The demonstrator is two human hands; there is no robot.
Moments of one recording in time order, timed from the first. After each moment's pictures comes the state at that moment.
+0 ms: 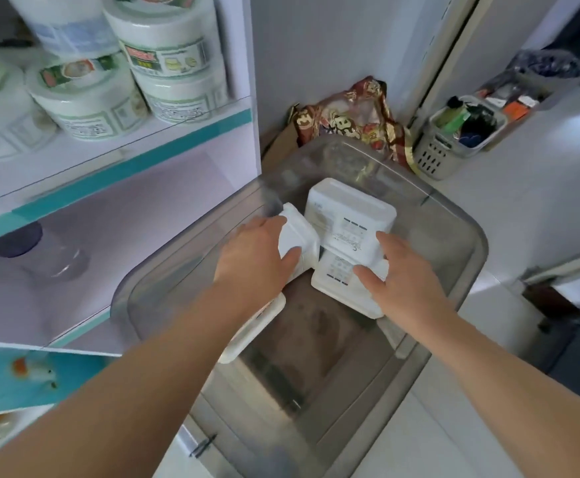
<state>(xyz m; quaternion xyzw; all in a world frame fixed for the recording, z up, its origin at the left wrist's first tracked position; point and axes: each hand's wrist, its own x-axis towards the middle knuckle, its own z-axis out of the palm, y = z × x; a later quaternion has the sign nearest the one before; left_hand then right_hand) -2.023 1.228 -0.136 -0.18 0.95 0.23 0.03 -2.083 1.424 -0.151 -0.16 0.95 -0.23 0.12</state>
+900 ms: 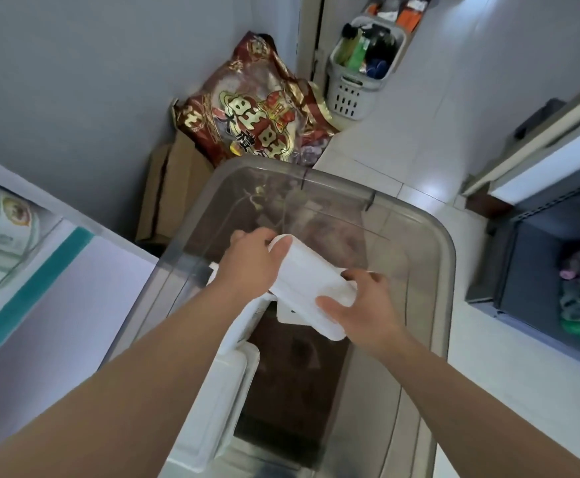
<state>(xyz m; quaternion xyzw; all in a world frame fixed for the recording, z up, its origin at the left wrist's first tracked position) -2.189 1.239 -0.204 -0.10 0.91 0.31 0.24 -2.125 1.412 -0.204 0.19 0.88 -0.37 0.24</state>
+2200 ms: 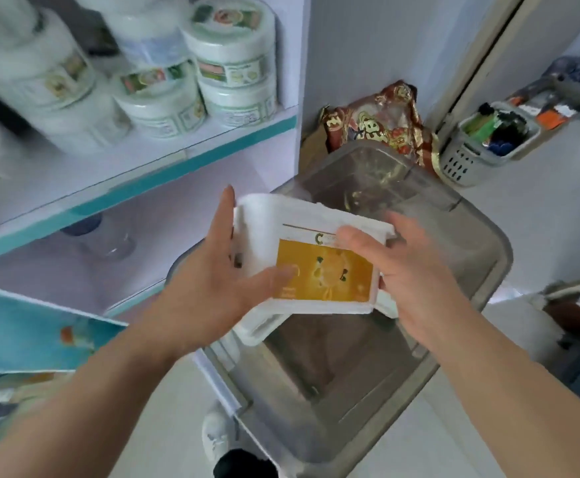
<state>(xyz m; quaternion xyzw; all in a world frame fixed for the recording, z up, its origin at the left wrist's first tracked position) -1.922 1.195 -0.036 -0.24 0.78 0.57 0.03 -2.038 1.367 -0.071 0.02 0.74 -0.61 0.27</state>
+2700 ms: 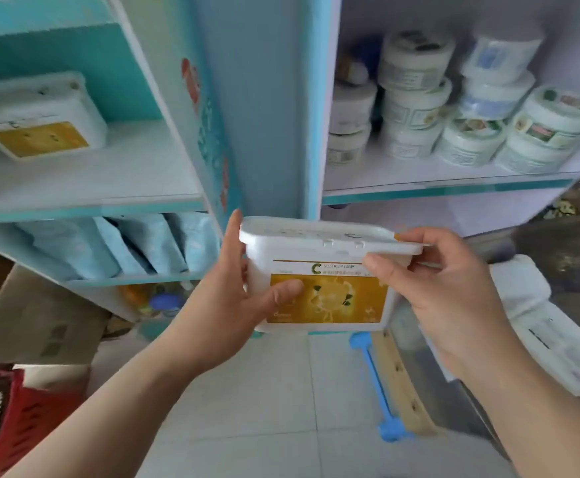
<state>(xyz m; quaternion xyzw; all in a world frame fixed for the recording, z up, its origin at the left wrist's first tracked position) -1.616 1.074 0.007 -0.38 0.72 0.56 -0.16 -1.798 1.200 0.010 -0.23 0.74 -0.56 0.28</state>
